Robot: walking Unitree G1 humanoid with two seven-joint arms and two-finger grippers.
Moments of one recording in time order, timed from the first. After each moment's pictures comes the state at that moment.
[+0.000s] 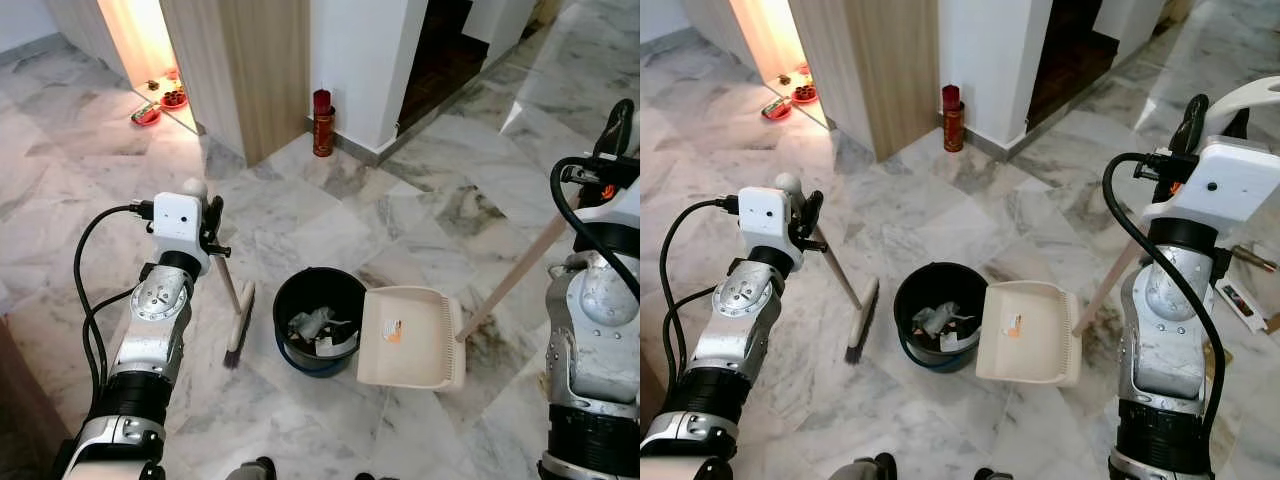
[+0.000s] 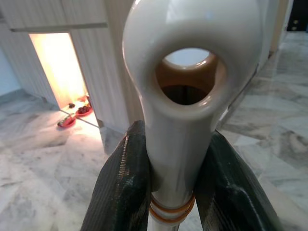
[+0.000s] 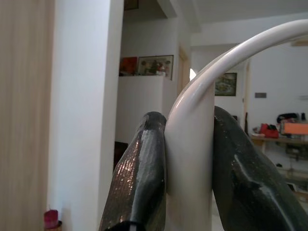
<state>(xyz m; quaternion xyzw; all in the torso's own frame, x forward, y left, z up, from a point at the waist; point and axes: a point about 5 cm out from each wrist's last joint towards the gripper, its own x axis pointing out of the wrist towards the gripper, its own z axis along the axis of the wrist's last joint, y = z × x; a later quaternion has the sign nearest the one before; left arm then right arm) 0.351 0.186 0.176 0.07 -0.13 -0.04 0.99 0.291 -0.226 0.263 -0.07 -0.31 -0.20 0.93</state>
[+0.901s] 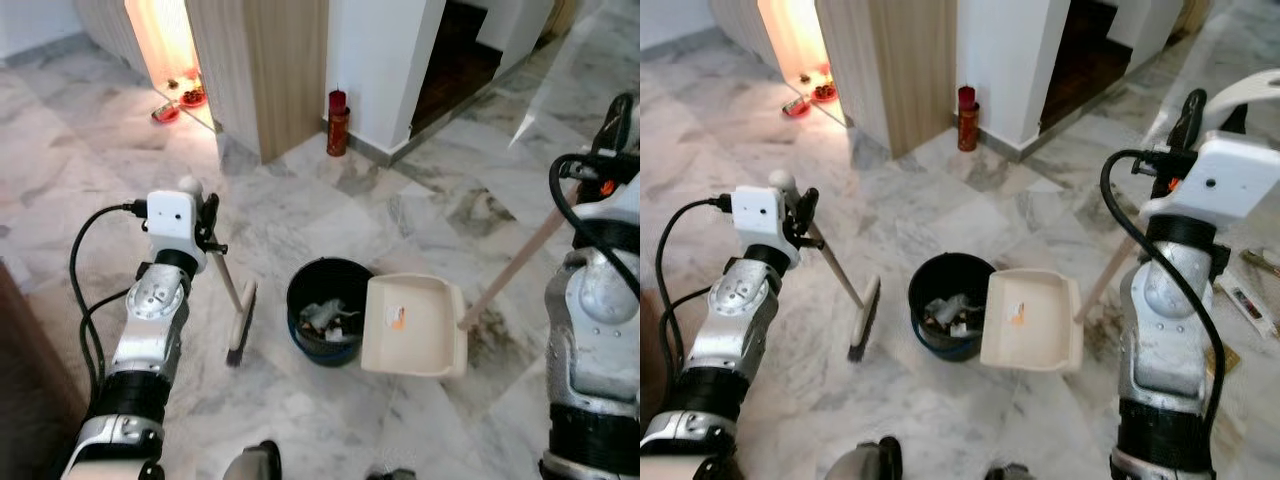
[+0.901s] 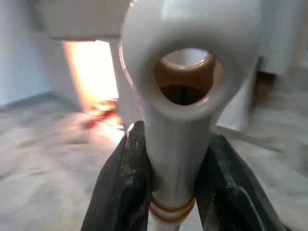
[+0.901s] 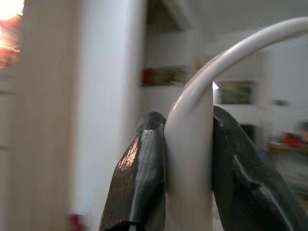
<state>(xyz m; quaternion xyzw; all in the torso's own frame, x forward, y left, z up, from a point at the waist) 0.352 0.185 0.187 0.05 -0.15 -0.04 0.99 0.291 -0.230 0.272 -0.08 -0.32 -0.20 0.92</state>
